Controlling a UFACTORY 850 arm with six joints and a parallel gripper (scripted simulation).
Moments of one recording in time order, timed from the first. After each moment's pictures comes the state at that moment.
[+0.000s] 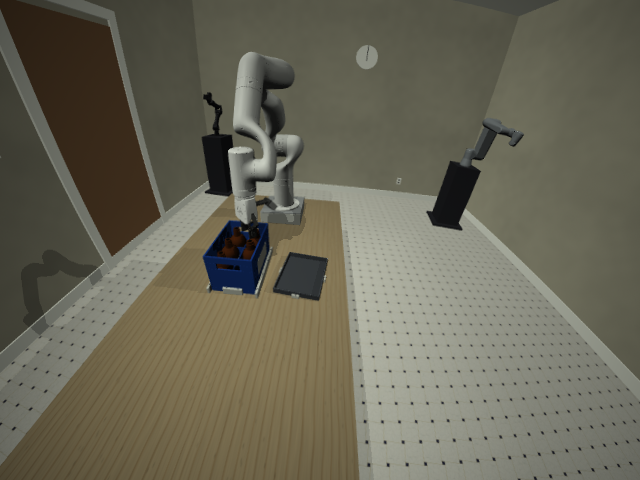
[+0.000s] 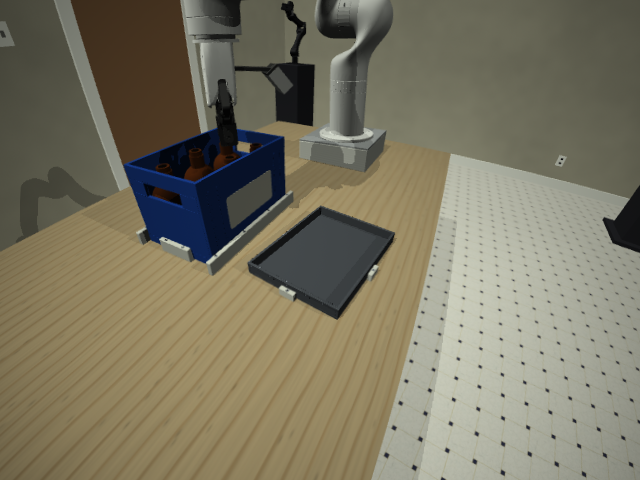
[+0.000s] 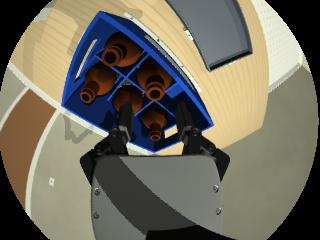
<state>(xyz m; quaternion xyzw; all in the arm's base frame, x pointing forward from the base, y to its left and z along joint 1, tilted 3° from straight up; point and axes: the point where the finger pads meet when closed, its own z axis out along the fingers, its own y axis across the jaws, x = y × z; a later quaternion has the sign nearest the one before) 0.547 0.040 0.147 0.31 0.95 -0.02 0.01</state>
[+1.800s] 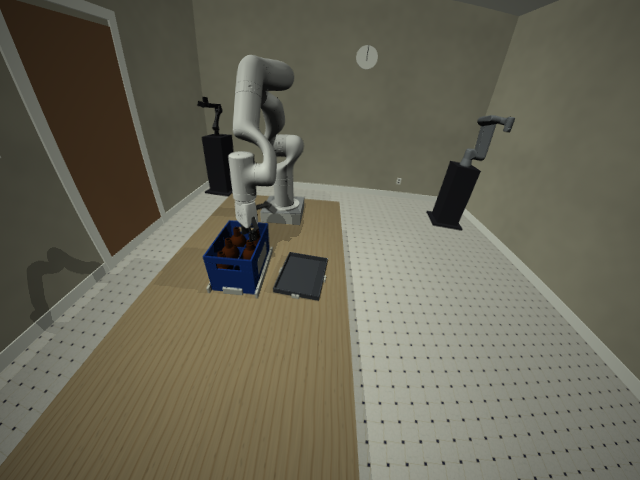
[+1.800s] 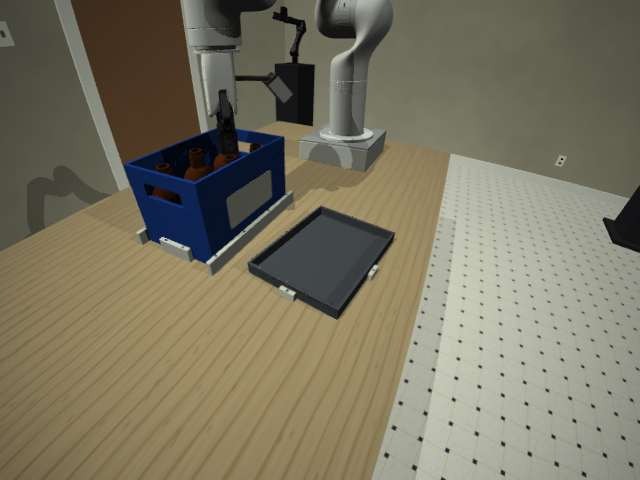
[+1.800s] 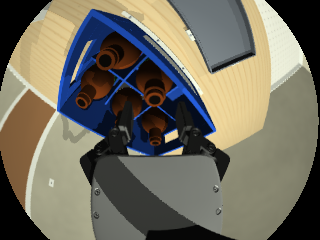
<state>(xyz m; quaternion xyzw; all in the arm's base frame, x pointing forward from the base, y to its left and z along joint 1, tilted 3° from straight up) 0.548 0.040 0.131 0.31 0.95 -0.02 0.01</state>
